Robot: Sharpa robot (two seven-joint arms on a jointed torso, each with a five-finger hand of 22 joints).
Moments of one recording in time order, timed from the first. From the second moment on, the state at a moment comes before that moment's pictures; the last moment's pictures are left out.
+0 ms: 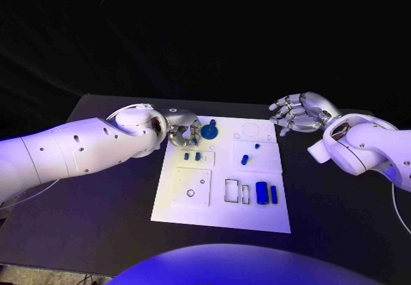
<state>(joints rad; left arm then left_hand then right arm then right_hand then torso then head) 1.20 -0.76 -0.07 1.38 -1.59 -0.10 0.02 1.50 -0.21 0.55 0.13 0.23 0.94 0.14 0.41 0.19 1.07 0.07 0.39 0.09 1.41 -0.01 1.32 0.98 0.11 1.36 0.09 1.24 1.09 1.30 -0.92 -0.18 1.54 -0.73 -0.41 0.10 1.38 -0.16 0.44 0.15 0.24 0.63 0.17 0.36 0.52 0.79 0.15 0.77 0.34 1.02 0.07 0.92 0.78 0.17 1.15 0.16 0.41 0.52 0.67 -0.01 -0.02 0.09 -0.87</state>
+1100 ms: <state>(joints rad) 1.20 -0.77 -0.07 1.39 -1.57 -0.07 0.02 1.49 -0.21 0.55 0.13 0.22 0.94 0.14 0.41 0.19 1.08 0.07 0.39 0.09 1.41 -0.01 1.32 0.97 0.11 1.36 0.09 1.24 1.08 1.30 -0.91 -0.18 1.54 -0.73 -0.41 0.10 1.38 -0.16 0.44 0.15 0.24 0.63 0.17 0.36 0.52 0.79 0.15 0.77 0.34 1.03 0.06 0.92 0.78 0.17 1.15 0.16 0.41 0.52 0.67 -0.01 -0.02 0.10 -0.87</state>
